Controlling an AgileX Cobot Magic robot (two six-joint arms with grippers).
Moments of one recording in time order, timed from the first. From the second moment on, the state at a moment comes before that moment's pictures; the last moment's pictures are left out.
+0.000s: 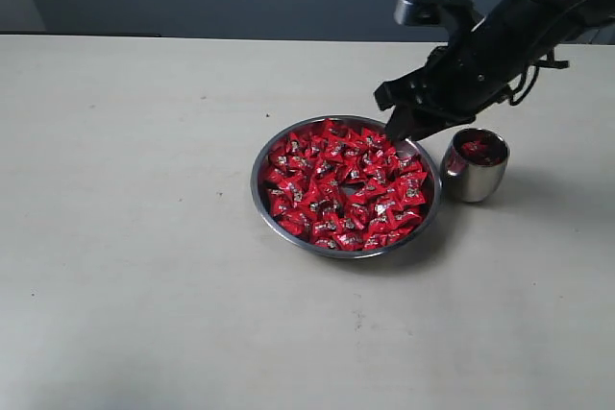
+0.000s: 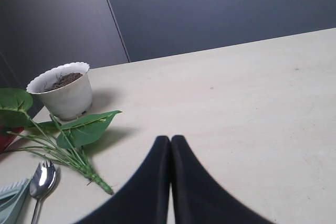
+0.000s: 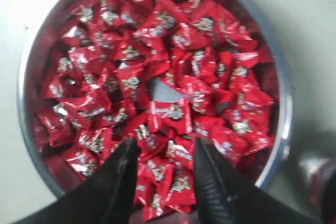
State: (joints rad) left arm 0.22 0.00 0.00 0.22 0.25 -0.01; right arm 0.40 1.83 -1.27 0.52 0.82 -0.46
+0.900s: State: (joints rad) left arm 0.22 0.00 0.00 0.22 0.25 -0.01; right arm 0.53 2.17 -1.46 0.37 0.82 -0.39
